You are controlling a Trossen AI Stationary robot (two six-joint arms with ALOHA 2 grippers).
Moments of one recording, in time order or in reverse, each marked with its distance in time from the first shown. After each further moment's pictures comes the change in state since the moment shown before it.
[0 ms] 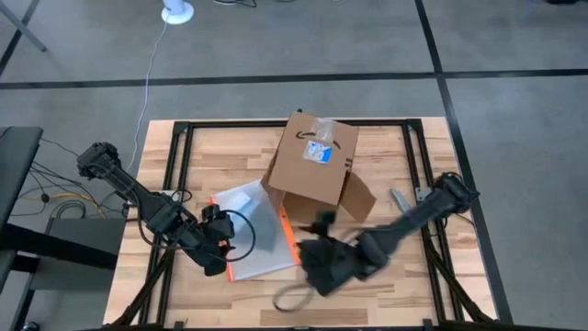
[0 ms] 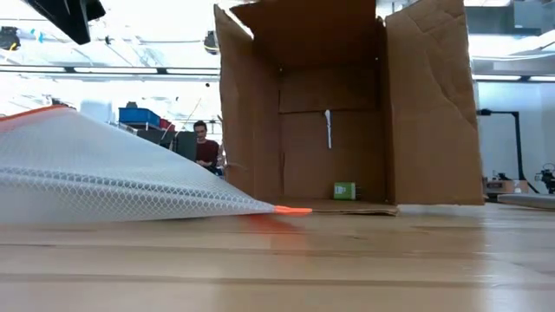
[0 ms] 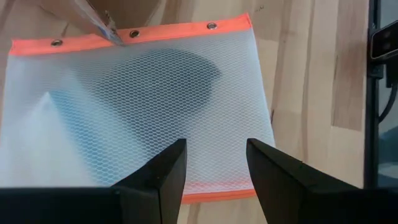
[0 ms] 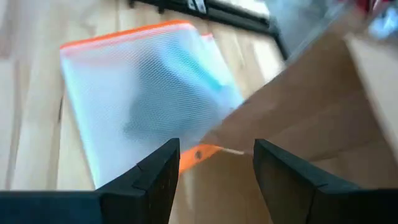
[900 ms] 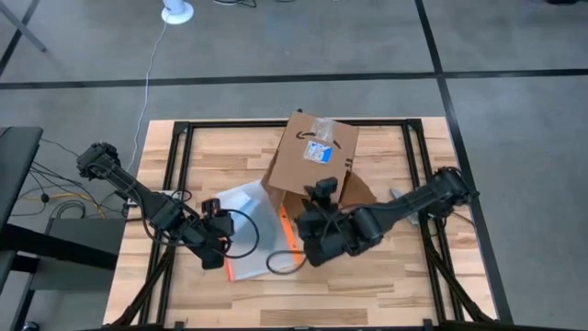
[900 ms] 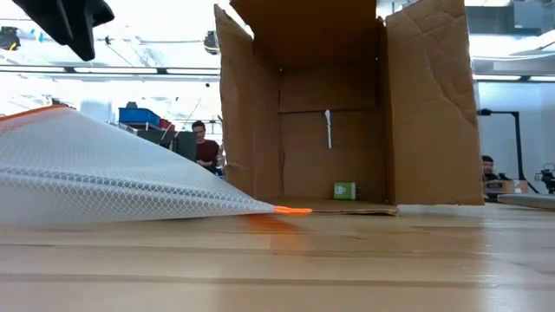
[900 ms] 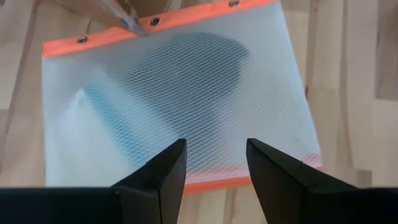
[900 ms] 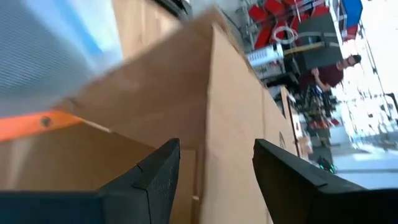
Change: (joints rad) left arm 0.030 0.000 0.000 -0.103 -0.001 0.112; right arm -0.145 -0.007 0.046 -0.174 0.230 -0.315
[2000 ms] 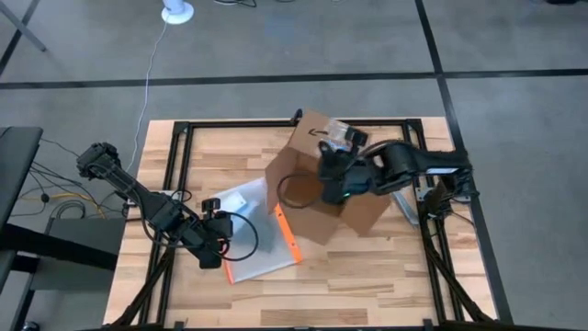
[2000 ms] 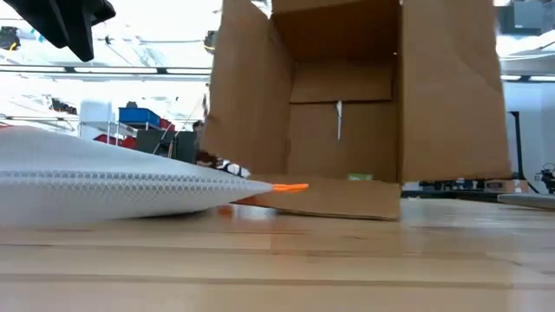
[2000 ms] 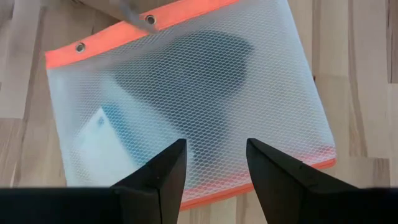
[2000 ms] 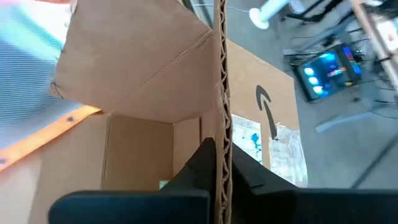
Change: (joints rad) left arm -0.013 0.000 0.000 -0.012 -0.016 0.056; right arm -0.186 -0.056 0.437 -0.438 -0.341 0.321
